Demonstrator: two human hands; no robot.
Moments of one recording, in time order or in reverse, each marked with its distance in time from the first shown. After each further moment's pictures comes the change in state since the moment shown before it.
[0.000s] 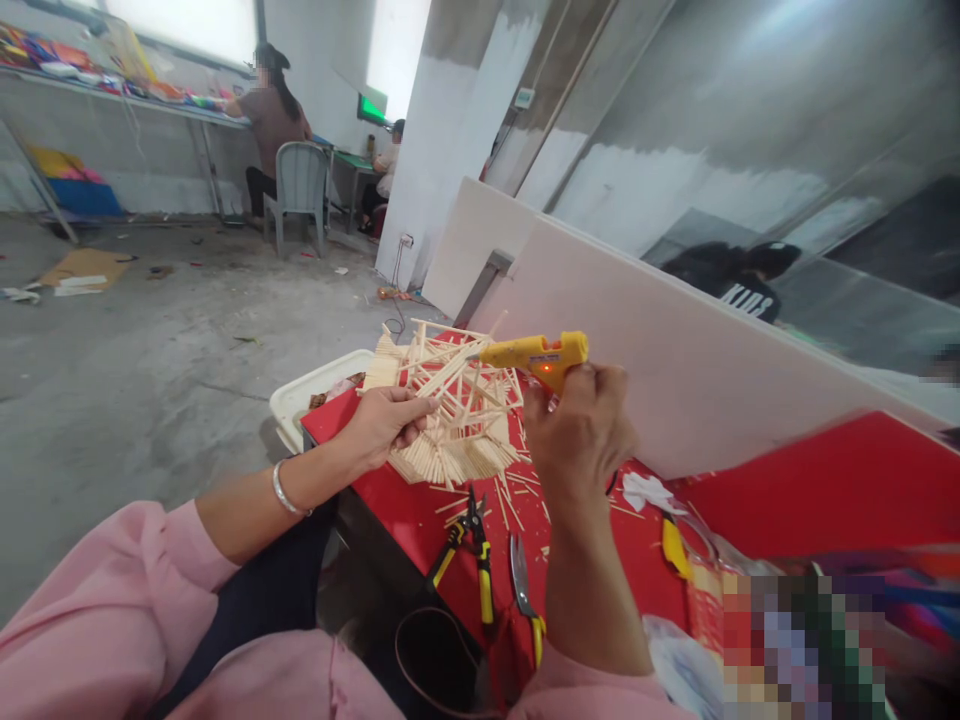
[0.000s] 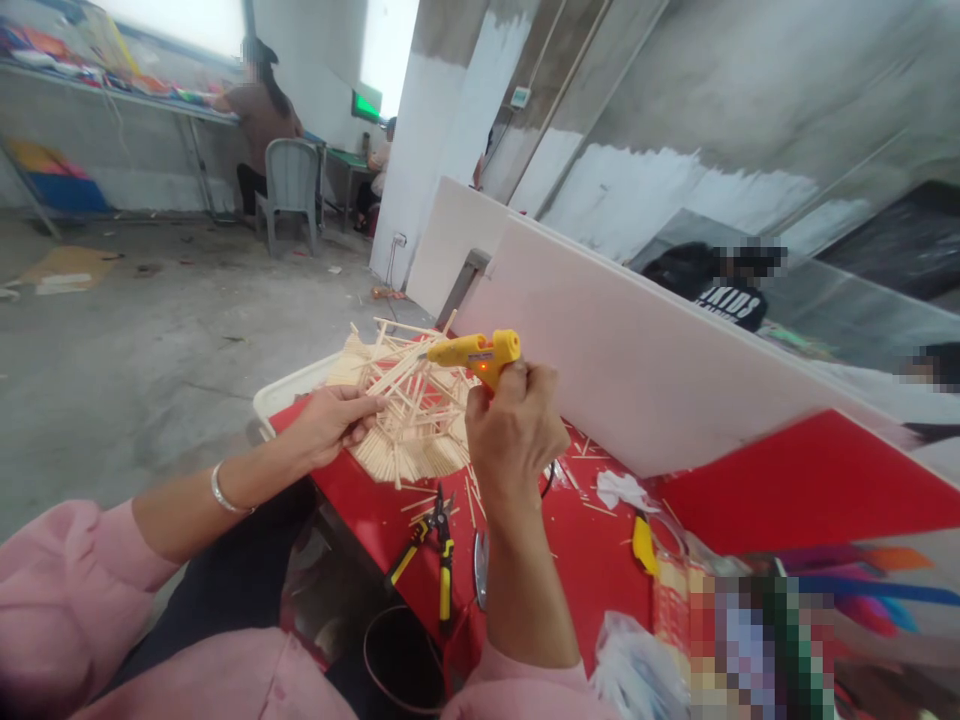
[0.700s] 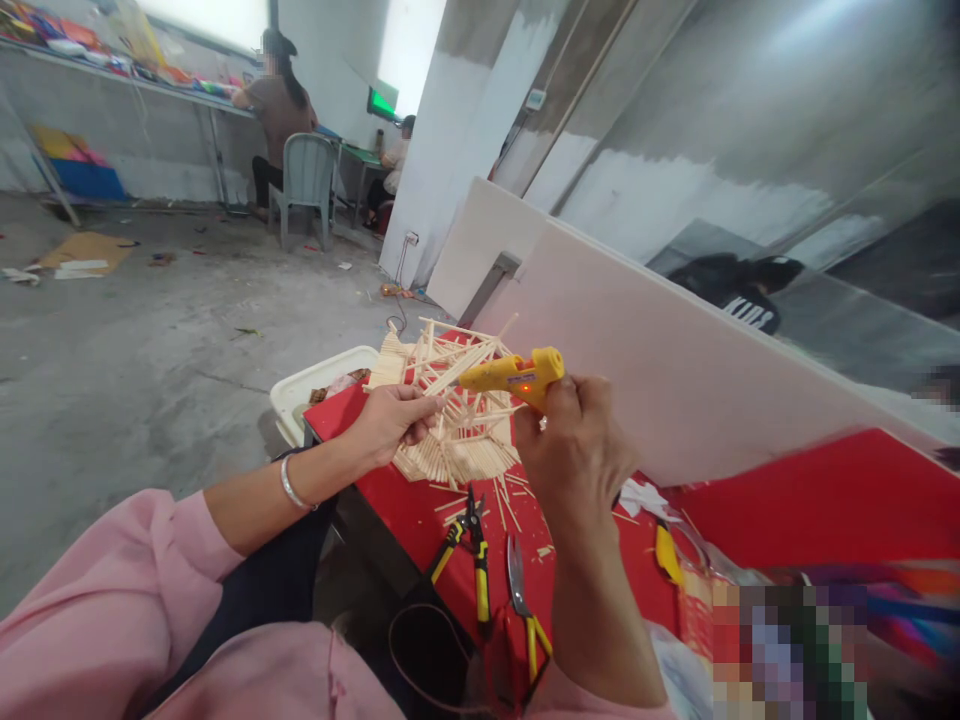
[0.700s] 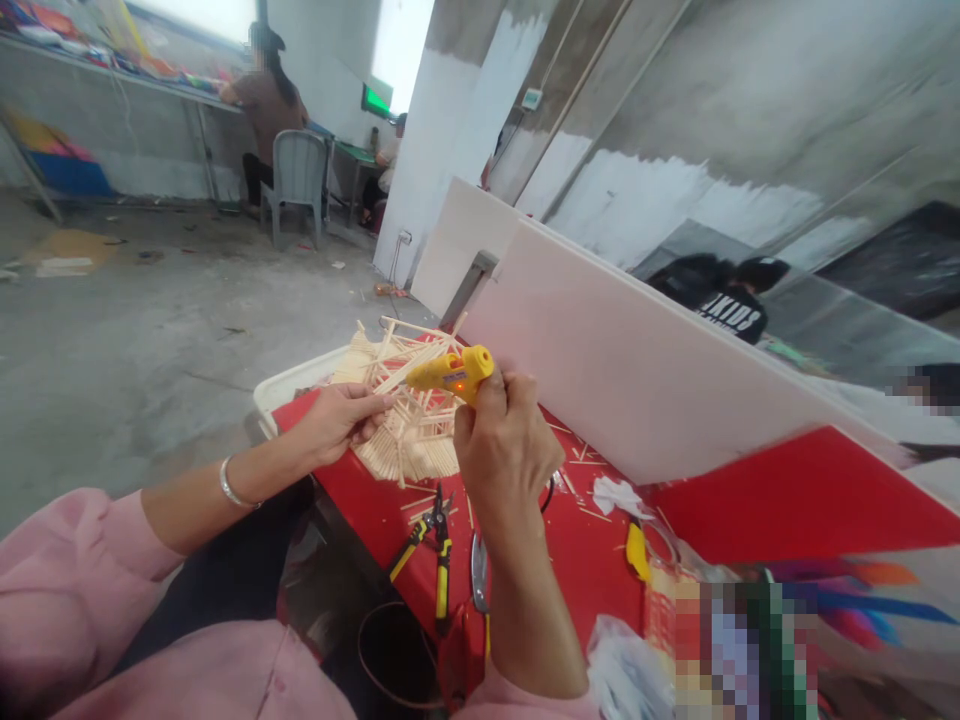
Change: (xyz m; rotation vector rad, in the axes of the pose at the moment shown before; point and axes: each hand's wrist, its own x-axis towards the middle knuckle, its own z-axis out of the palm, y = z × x) left_hand 0.000 -0.001 0.001 -0.046 -0.011 -0.001; right_hand -0.010 -0.008 -0.016 -0.065 0.027 -0.241
